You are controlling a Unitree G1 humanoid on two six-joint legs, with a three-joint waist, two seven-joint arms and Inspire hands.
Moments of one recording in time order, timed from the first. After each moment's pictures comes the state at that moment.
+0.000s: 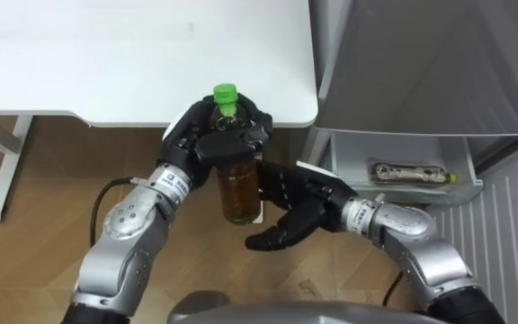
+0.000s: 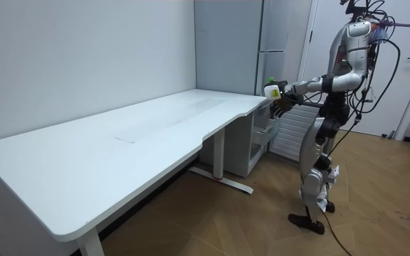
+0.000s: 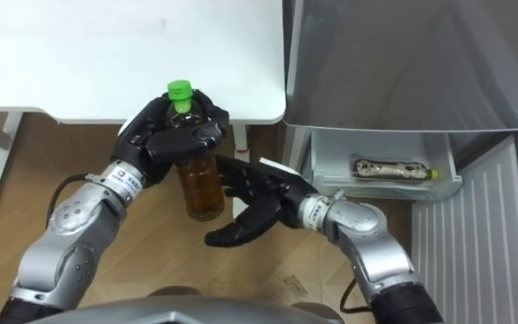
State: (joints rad) left arm 0.18 0.22 -0.21 -0.09 -0.40 0.15 -0.19; right arm 0.08 -0.22 0.30 0.23 0.17 0.14 0.71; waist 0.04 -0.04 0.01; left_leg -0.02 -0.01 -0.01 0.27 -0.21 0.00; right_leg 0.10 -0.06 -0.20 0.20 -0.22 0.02
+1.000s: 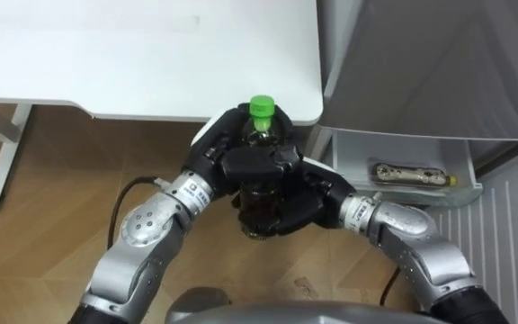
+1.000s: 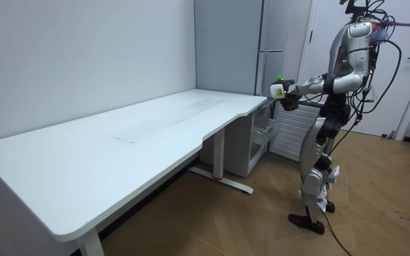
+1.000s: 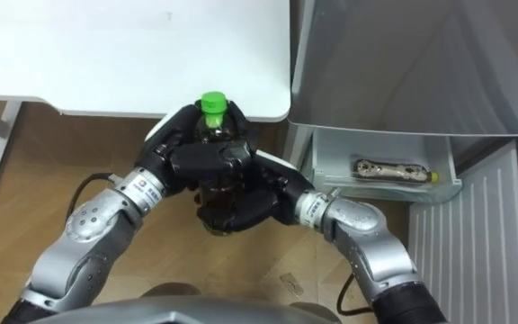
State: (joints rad) left arm 0.18 0.26 -0.33 -0.09 -0.40 0.08 -0.26; right arm 0.08 -0.24 0.34 0.22 0.28 0.14 0.66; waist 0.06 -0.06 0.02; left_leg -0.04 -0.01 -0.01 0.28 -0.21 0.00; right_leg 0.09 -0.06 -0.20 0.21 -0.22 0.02
